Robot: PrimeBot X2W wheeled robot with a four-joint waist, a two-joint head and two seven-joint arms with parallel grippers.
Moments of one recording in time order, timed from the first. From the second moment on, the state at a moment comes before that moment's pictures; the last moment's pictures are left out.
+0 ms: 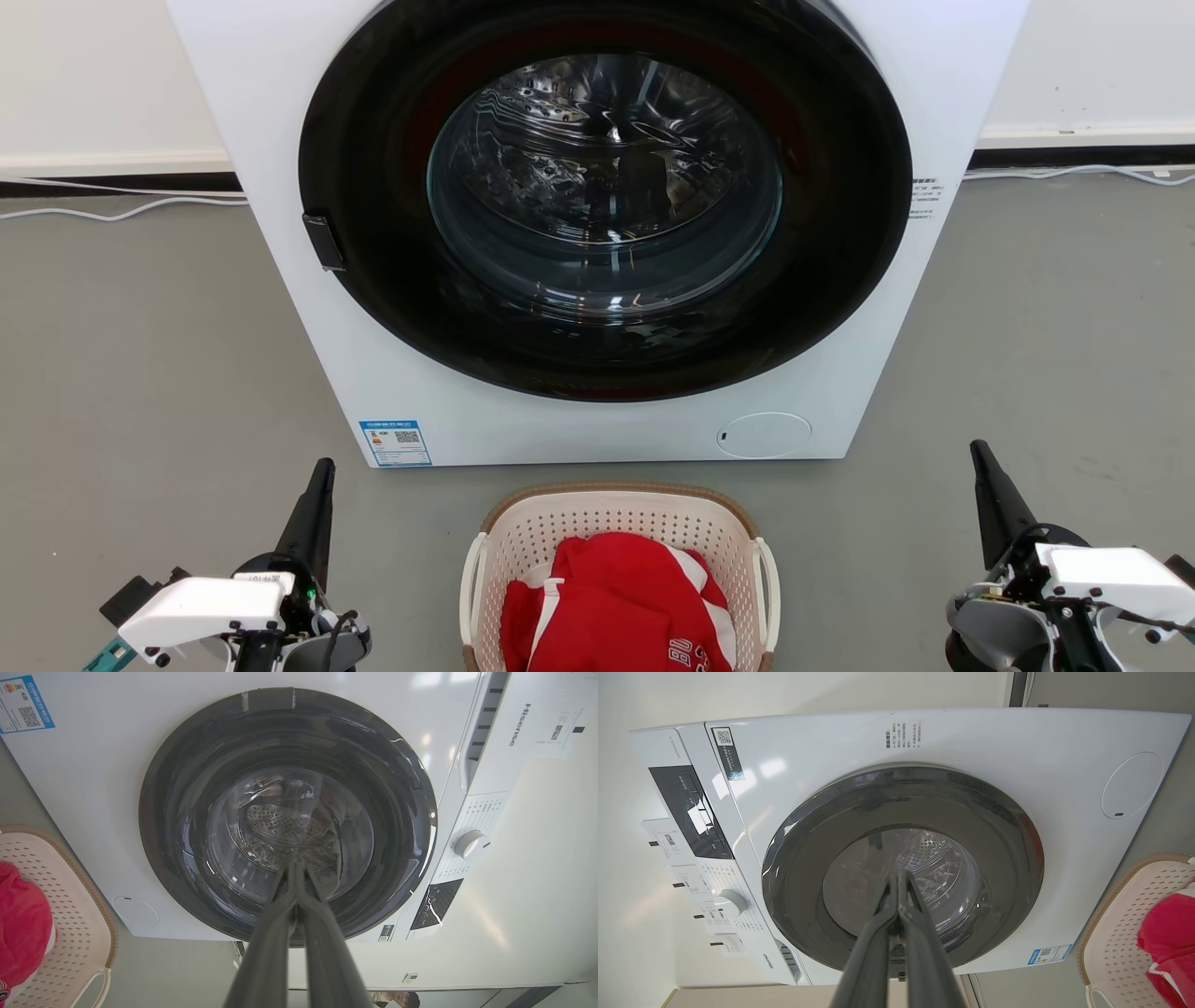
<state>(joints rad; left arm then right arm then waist) -0.09 0.04 0.08 0.28 -1.60 -0.12 0.11 -0.10 -0.05 -0.13 0.28 1.60 0.12 0.10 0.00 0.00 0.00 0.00</state>
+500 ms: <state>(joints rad) -0.09 0.04 0.08 0.28 -1.60 -0.12 0.11 -0.10 -0.05 -0.13 0.28 1.60 0.12 0.10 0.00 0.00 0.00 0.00</state>
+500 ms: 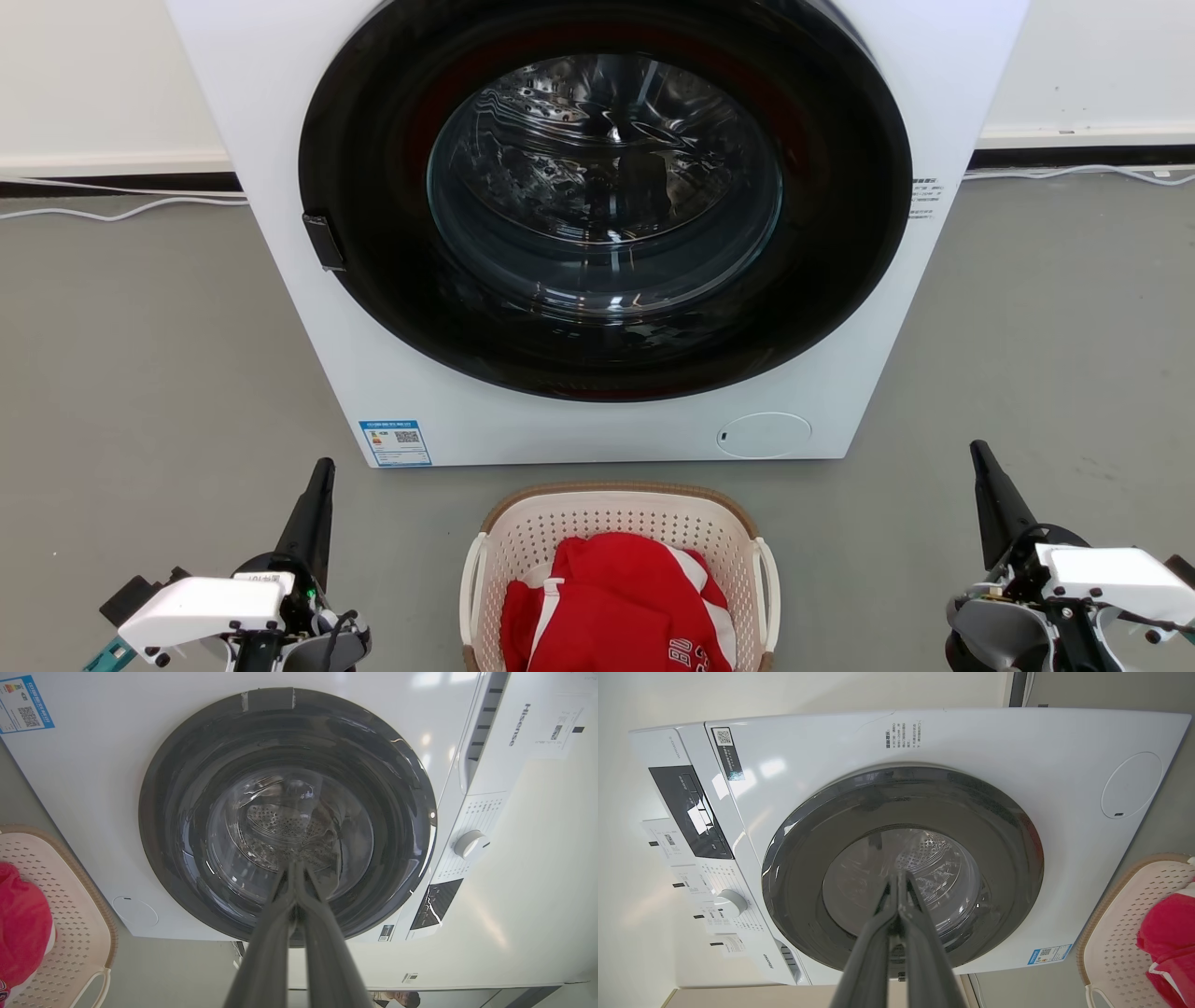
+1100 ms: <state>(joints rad) -0.09 0.04 0.08 0.27 -1.60 -0.12 0.11 -0.10 -0.05 -0.13 0.28 1.60 0.12 0.10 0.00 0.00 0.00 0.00</state>
